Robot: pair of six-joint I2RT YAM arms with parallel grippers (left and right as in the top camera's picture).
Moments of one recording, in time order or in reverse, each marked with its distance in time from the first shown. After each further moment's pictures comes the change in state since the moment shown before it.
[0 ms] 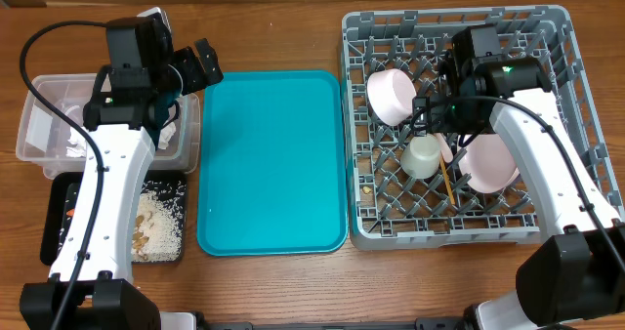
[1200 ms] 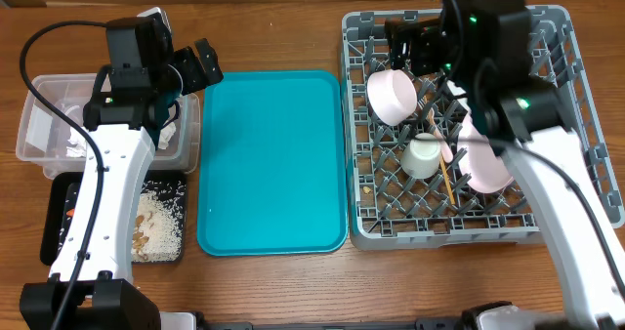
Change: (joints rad) left arm 0.000 0.000 0.000 0.000 0.000 0.000; right arm 0.102 -0.245 -0.015 0.665 -0.107 -0.014
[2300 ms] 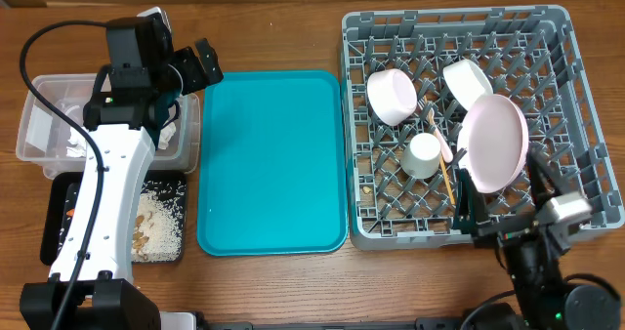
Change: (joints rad) left arm 0.000 0.000 0.000 0.000 0.000 0.000; right arm -0.088 -1.287 -0.977 0.292 0.022 0.013
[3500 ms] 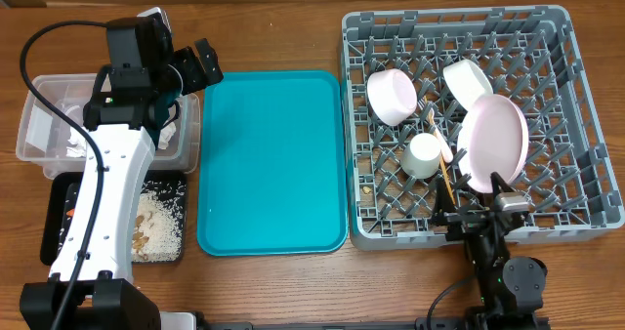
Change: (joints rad) left arm 0.000 0.000 0.000 0.000 0.000 0.000; right arm -0.076 -0.163 -0.506 0.142 0.071 0.027
